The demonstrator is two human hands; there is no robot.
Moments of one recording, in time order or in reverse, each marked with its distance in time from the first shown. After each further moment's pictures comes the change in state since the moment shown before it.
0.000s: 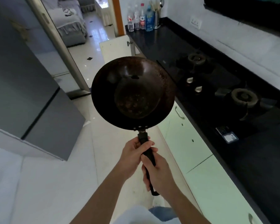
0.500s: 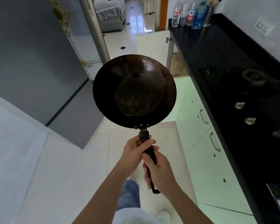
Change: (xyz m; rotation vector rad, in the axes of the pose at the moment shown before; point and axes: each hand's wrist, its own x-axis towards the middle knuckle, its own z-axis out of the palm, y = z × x) left_hand 0.111 0.066 -0.071 -0.104 0.238 0.069; right_hand 0.166 -0.030 0.042 -0.105 -0.238 -0.028
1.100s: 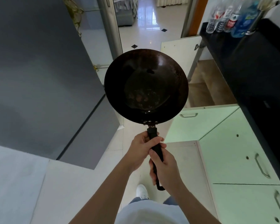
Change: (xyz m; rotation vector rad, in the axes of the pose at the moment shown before) left_hand 0.233 0.182 -0.170 0.061 -0.047 -0.041; right_hand 0.286 -0.105 0.141 0.041 0.039 0.037
